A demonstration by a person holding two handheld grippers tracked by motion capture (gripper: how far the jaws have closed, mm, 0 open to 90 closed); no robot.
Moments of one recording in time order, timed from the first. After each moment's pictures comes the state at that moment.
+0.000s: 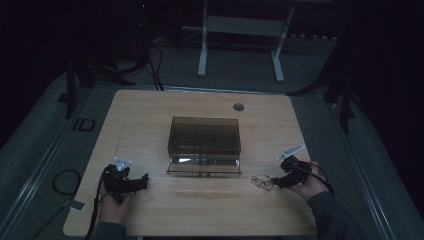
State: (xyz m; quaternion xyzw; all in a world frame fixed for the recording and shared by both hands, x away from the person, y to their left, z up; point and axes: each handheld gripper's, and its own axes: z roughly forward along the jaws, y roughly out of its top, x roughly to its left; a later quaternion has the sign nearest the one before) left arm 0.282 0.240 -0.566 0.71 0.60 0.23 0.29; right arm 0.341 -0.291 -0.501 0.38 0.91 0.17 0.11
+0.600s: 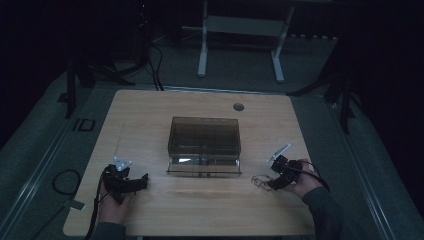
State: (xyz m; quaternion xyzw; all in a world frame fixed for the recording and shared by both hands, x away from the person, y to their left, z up) left arm 0.282 0.240 -0.566 0.71 0.60 0.23 0.29; right arm 0.345 -0.266 -0.501 0.33 0.93 0.11 0.08
